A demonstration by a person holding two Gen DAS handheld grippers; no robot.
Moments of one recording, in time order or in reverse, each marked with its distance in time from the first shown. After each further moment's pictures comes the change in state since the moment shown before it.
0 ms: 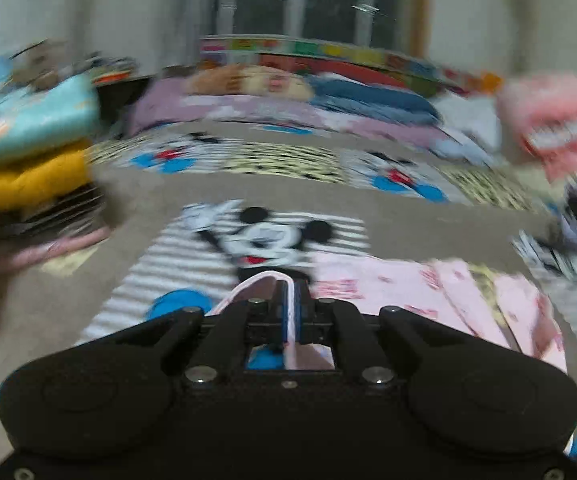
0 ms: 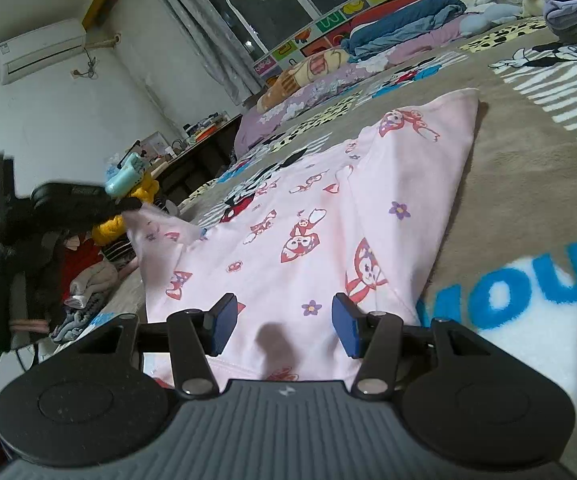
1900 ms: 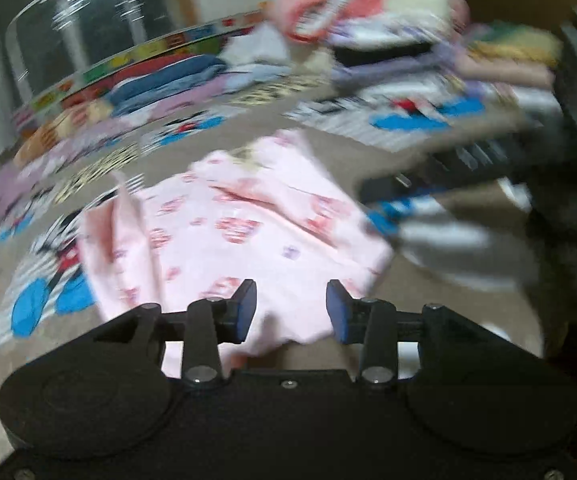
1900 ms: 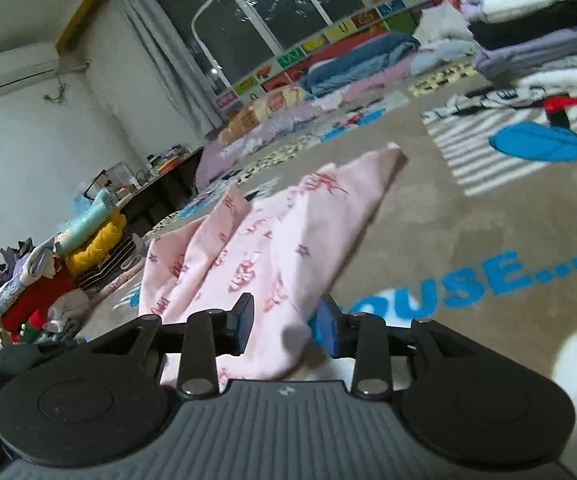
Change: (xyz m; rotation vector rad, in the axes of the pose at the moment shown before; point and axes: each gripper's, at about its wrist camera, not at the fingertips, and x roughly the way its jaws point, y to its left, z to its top) left arm -0.093 -0.119 -0.117 0.347 0.026 -0.283; right arm -0.066 -0.008 0.009 -0.010 -0.106 -0.125
